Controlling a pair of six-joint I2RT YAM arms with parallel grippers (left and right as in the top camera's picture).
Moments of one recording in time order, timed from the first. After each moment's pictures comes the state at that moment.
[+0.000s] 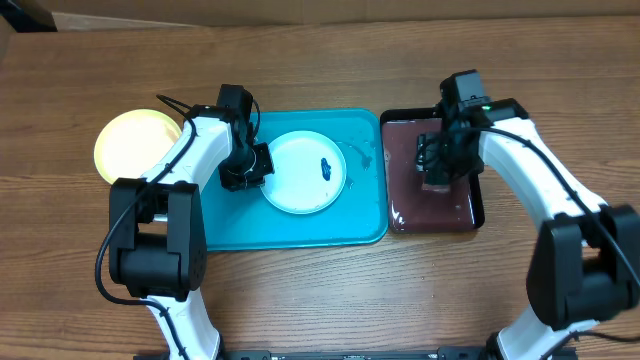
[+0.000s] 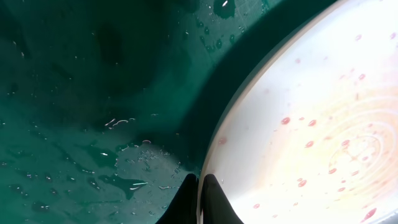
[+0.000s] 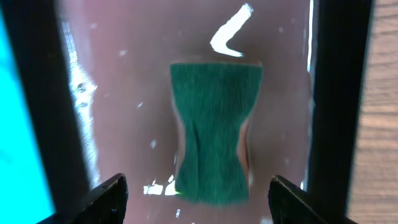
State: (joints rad) left arm -0.12 2.00 1.37 -0.91 0.15 -0.39; right arm 0.20 1.85 1.34 -0.87 -0.01 0.24
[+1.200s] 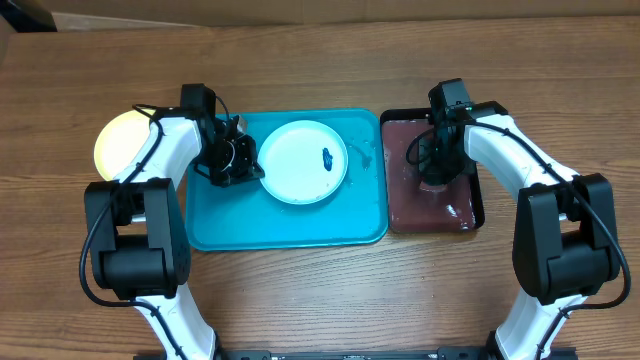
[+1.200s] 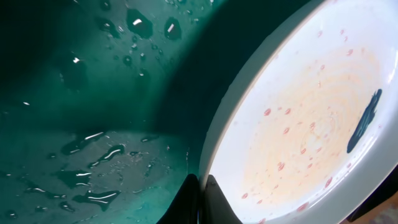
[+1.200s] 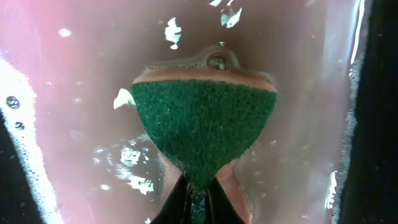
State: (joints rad) left arm 0.02 2.00 1.36 -0.88 0.49 -0.23; right arm 0.20 1.96 1.34 -0.83 -0.01 0.25
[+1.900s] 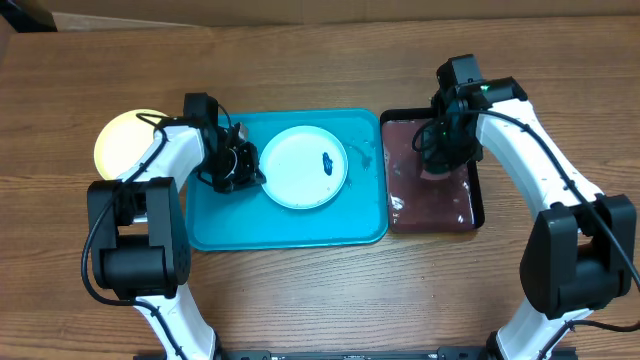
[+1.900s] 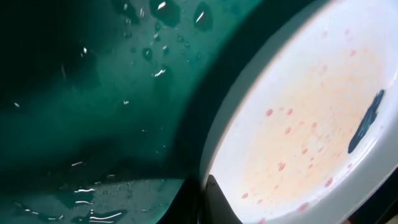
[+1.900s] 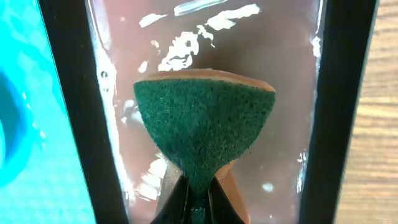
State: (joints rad) left arm 0.02 2.00 1.28 -0.78 0.49 -0.26; right arm 0.20 1.89 1.50 -1.04 -0.06 0.22
